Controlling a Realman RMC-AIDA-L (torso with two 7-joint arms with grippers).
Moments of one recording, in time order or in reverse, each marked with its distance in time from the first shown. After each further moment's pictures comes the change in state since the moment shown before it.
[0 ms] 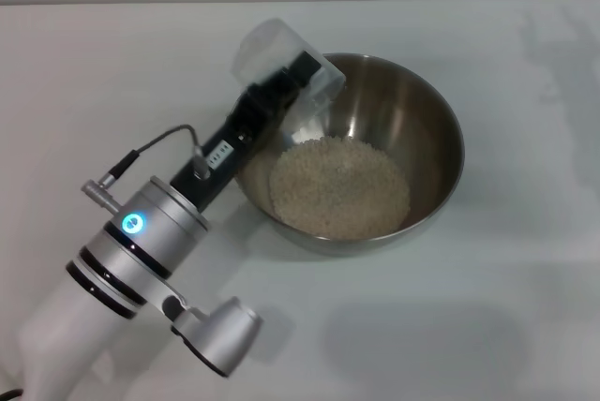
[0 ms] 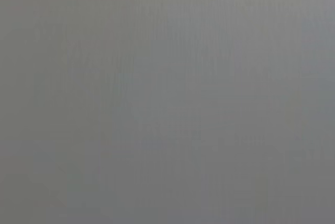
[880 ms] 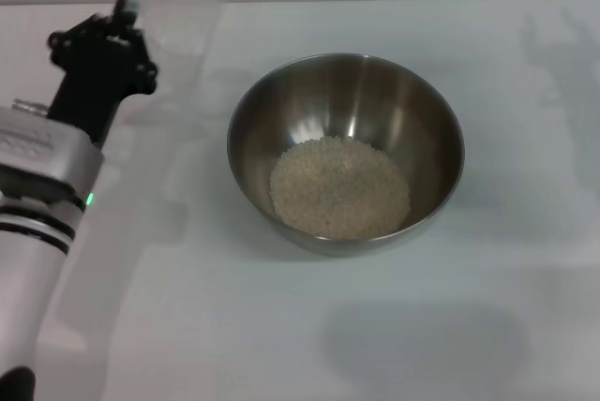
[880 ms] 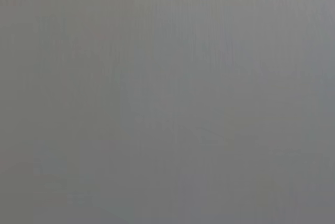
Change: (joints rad) left arm 0.057 0.000 -0.351 -0.009 -0.165 -0.202 -1.407; right arm -0.009 0.006 -0.002 0.003 0.000 0.003 0.000
